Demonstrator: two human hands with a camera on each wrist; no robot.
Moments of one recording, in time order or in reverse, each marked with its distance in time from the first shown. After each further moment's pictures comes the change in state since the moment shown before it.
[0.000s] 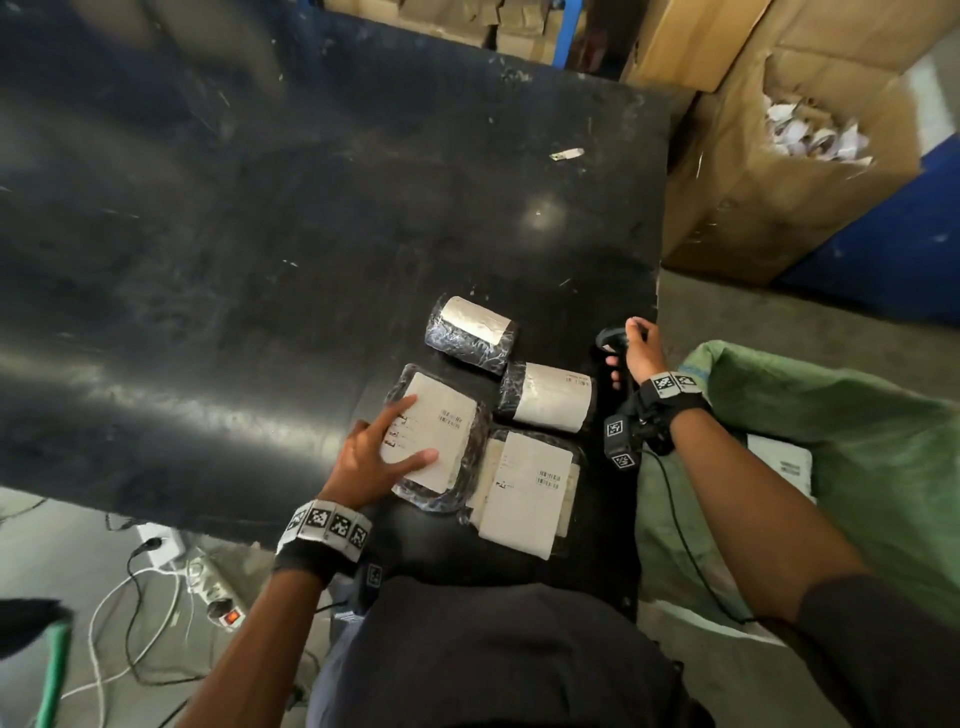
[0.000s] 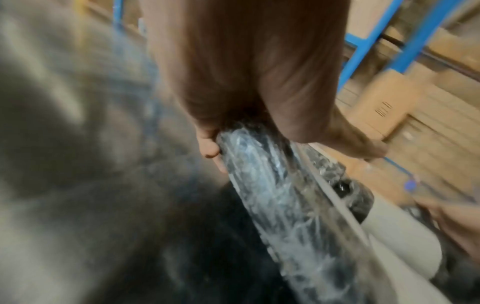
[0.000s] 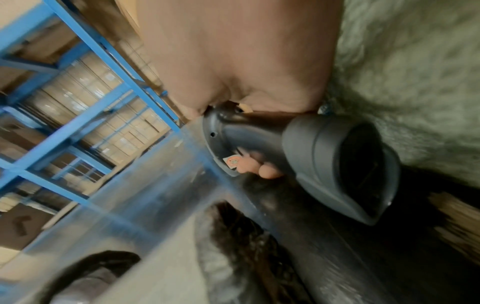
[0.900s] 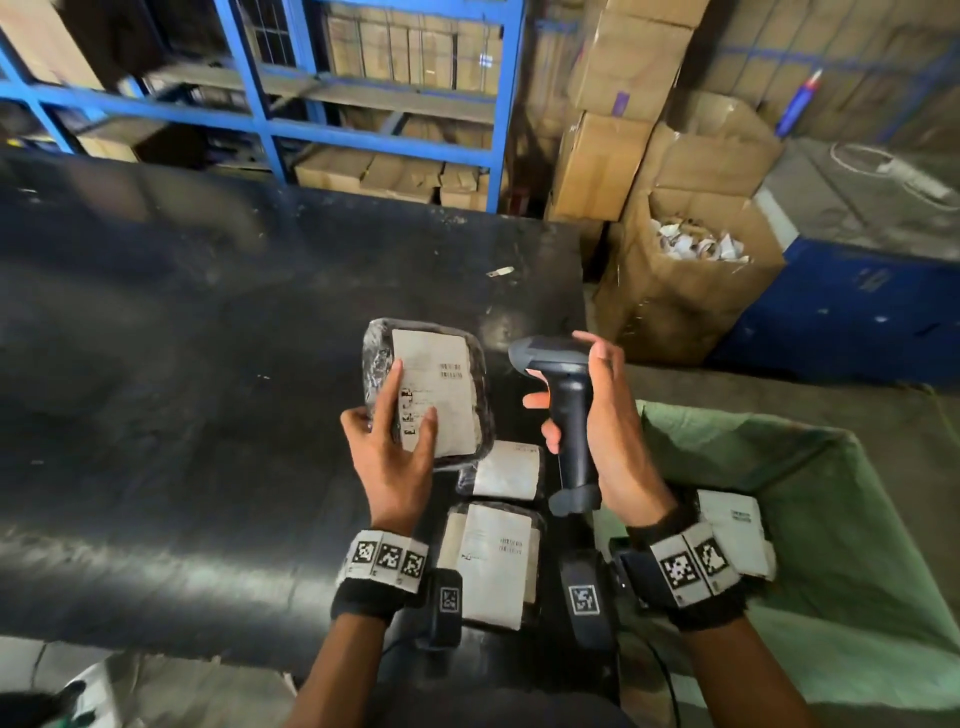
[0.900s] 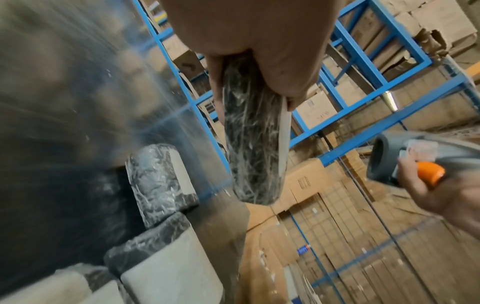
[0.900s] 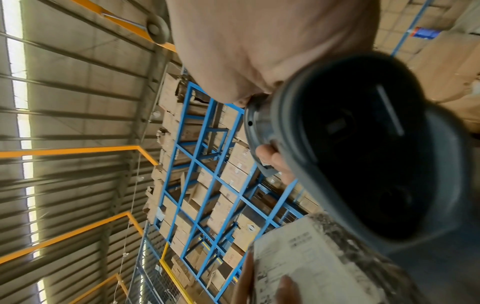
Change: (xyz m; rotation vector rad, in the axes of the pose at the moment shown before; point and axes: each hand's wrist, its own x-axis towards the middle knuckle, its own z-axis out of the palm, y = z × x) left_hand -0.001 0.174 -0.006 -0.283 0.790 0.348; right_hand -0.244 -0.091 -0.061 0.489 -0.301 -0.497
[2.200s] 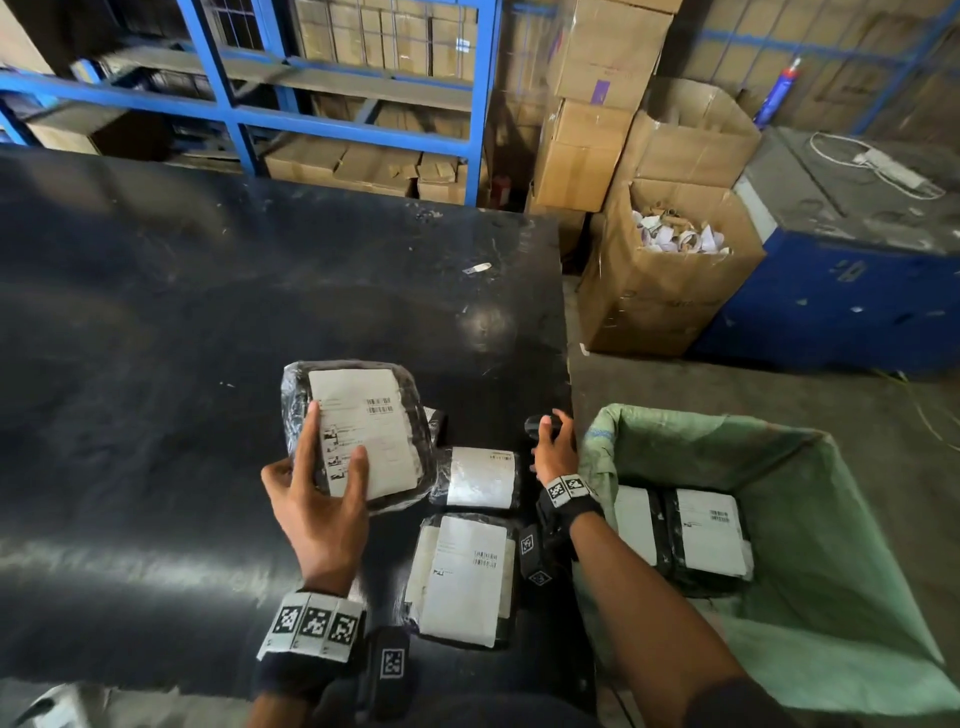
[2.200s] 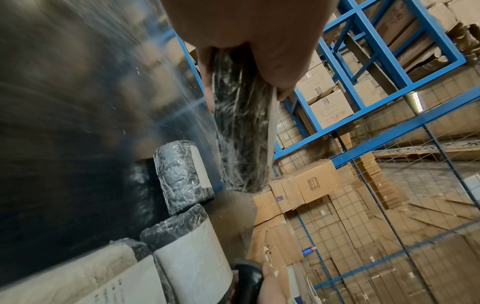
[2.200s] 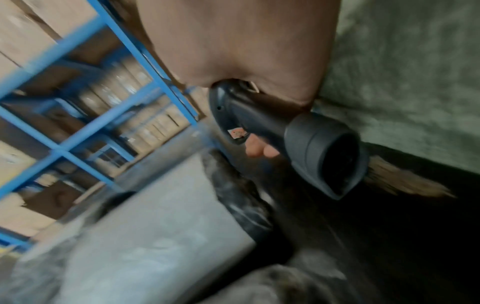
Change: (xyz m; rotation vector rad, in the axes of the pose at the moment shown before) left_hand -0.012 -0.012 -0.021 0.093 0.120 -0.135; right_hand 0.128 0.231 -0.087 -0.565 0.374 0.311
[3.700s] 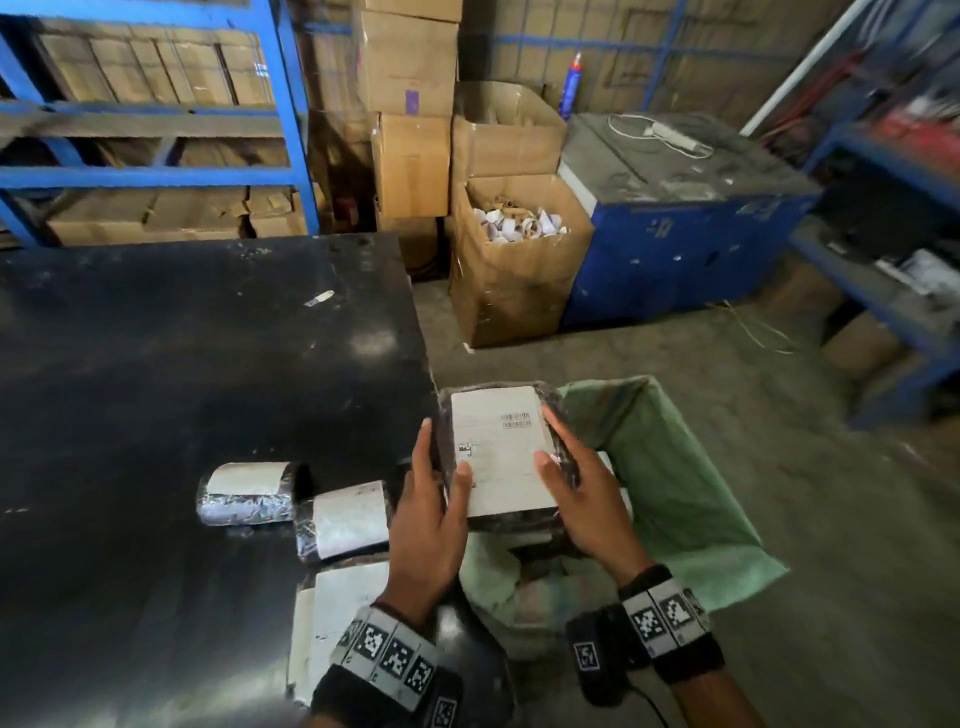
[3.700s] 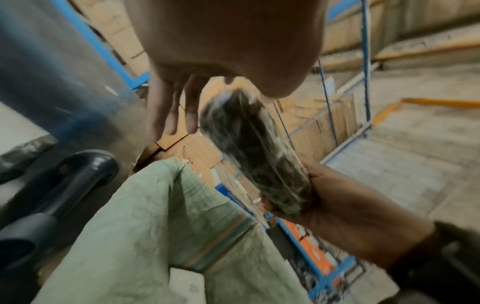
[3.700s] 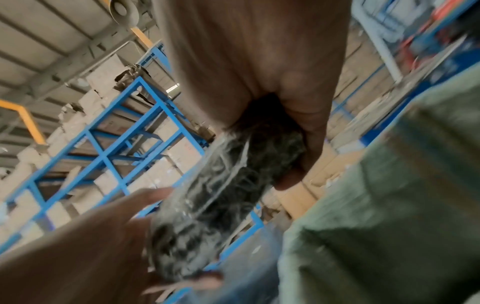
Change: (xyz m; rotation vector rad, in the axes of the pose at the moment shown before) left_hand -0.120 0.129 0.132 -0.237 -0.924 0.055; right_hand -0.129 -0.016 -0.240 0.065 0.021 -0.423
